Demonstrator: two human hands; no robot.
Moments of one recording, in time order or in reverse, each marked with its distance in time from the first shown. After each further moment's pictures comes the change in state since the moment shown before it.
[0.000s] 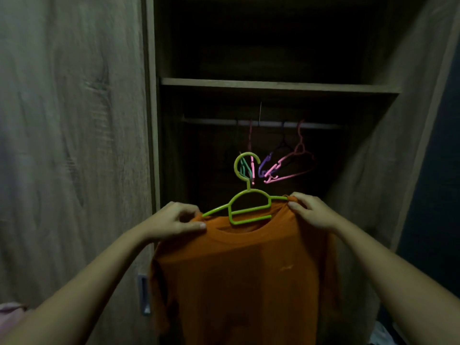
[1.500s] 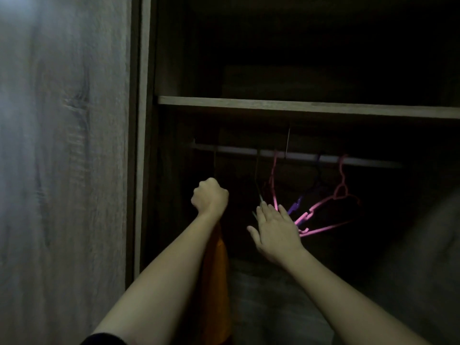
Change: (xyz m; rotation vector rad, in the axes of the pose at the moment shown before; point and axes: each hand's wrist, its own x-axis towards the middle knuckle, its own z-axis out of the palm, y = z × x) left_hand 0.237 -0.018 -0.025 0.229 0.816 -0.729; right_hand 0.162 -0.050 0.055 -0.715 0.195 -0.269
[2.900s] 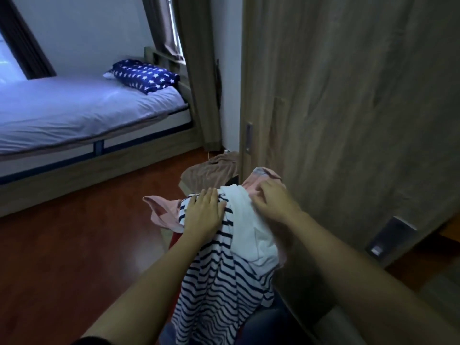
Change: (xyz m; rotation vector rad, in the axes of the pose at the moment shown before) left_hand -0.244 -0.575 -0.259 0.753 -0.128 -0.301; right_hand -0.080 -0.557 0.064 0.863 -0.396 -0.598
